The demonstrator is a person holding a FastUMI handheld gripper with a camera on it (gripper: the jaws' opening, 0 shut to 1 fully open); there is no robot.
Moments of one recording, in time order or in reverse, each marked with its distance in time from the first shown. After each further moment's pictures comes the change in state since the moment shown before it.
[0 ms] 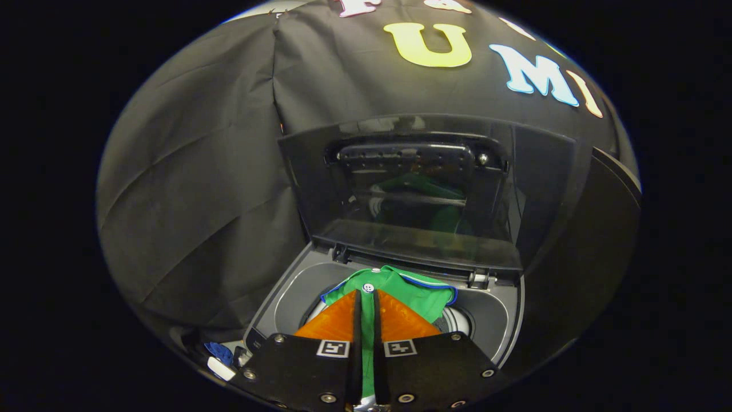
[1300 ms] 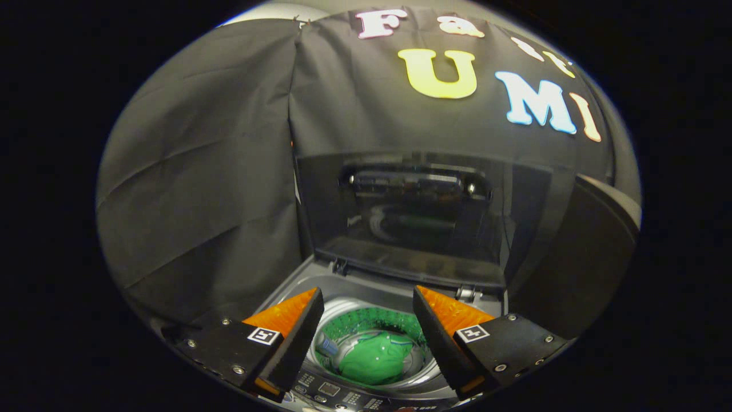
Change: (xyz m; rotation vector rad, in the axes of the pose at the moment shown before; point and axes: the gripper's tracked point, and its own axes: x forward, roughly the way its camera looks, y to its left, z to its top) arm -0.028 0.006 0.032 -0.083 -0.241 -0.027
